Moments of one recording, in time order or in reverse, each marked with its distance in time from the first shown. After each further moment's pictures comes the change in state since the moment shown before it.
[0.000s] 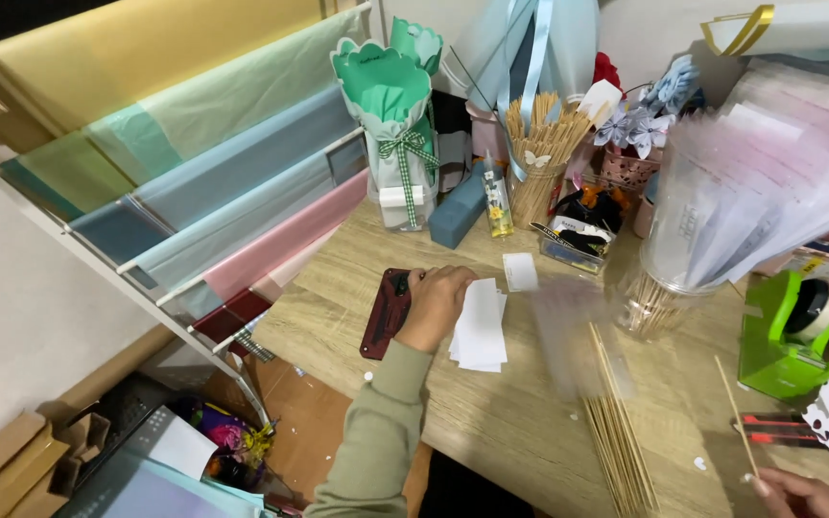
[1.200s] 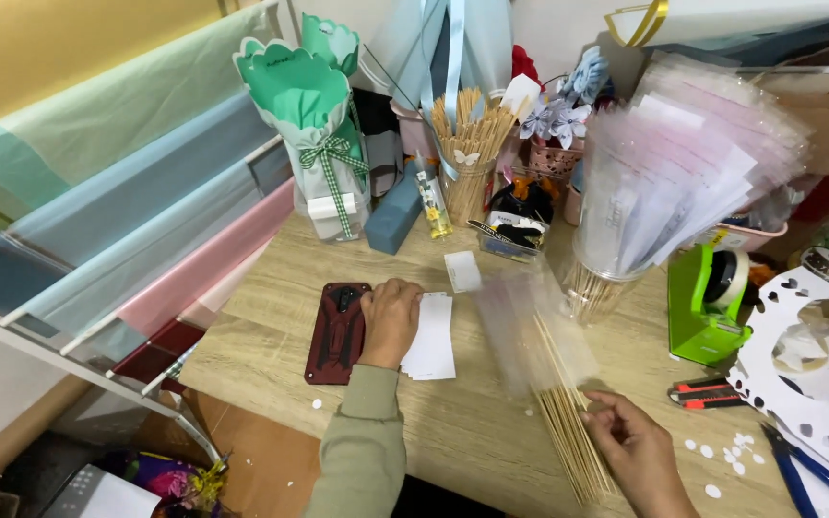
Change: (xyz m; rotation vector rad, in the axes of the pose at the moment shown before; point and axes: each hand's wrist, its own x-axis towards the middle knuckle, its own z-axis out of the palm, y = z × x) left_hand -0.009 -0.022 0.050 0.064 0.010 -0.017; right_hand -0.034 -0.213 0.067 0.229 -0.126 -0.013
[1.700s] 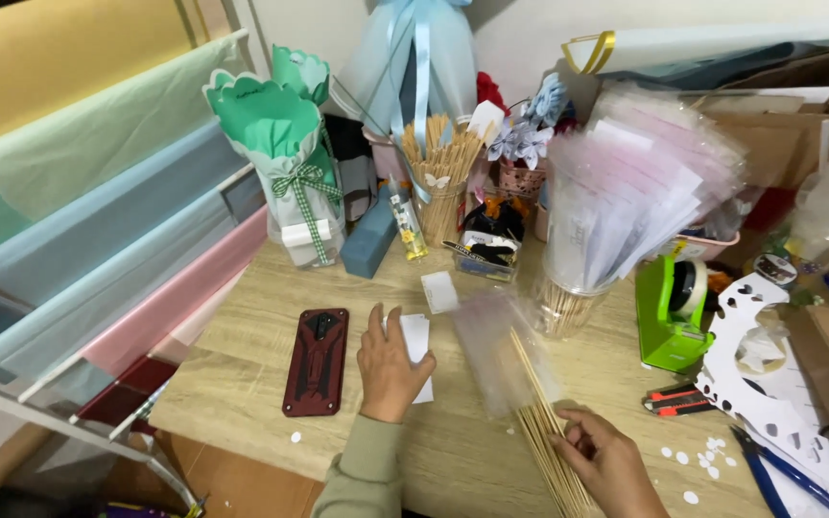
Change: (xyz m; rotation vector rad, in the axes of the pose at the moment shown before) left_hand -0.020 0.068 -0.026 0.015 -0.173 -0.271; right_hand 0.004 0.004 0.002 -0.153 -0.118 -0.080
